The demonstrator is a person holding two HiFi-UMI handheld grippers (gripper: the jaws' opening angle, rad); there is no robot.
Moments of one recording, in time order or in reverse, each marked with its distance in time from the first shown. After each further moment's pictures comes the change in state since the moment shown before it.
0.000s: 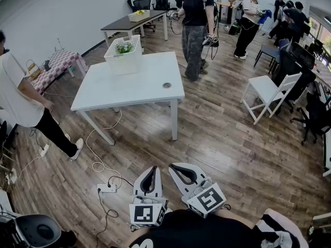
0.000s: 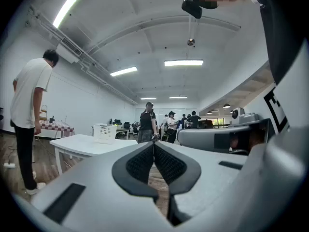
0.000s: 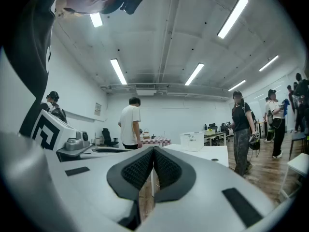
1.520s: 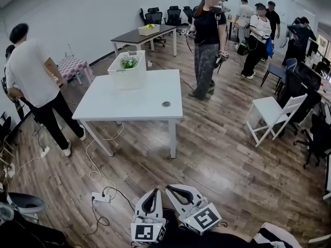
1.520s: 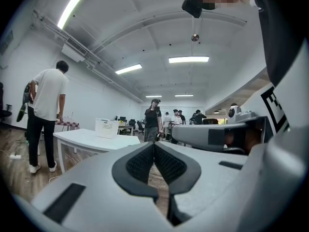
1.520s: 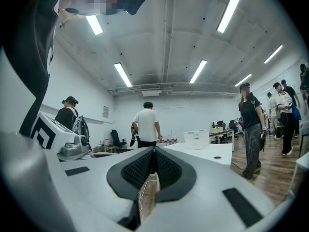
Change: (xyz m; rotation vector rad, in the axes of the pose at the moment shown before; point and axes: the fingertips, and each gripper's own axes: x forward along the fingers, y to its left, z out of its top) left arm 0.025 -0.055 -0.024 -0.064 -0.013 0.092; right arm -0.033 -0.038 -0.018 0.020 -0.001 0.113
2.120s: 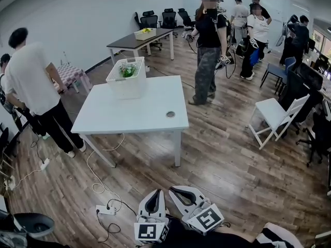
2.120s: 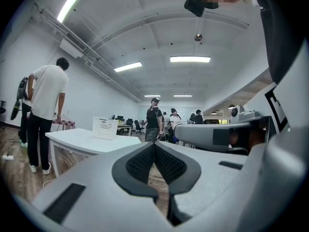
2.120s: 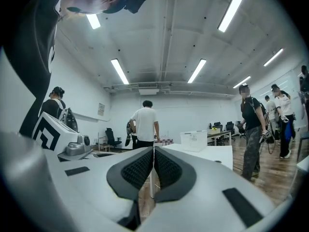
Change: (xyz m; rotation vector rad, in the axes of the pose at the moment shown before) left arm 0.067 0.061 0.001 -0.006 0.014 -0.043; right arm 0.073 -0.042 -0.009 -0.014 0.015 -0.056
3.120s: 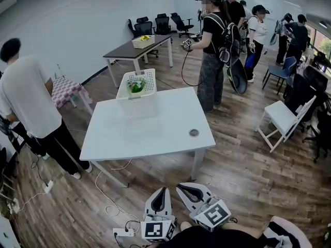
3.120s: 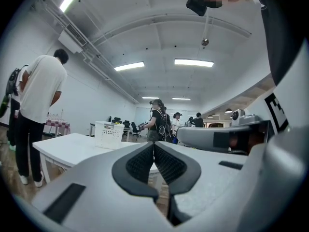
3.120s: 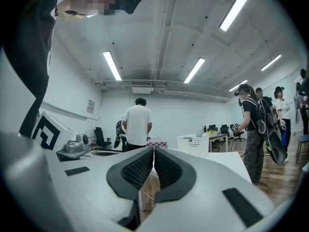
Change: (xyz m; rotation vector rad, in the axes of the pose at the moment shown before) left arm 0.102 0.179 0.043 -0.019 -0.033 -0.070; right arm 0.202 -0.037 0.017 -0.023 -0.018 -0.084
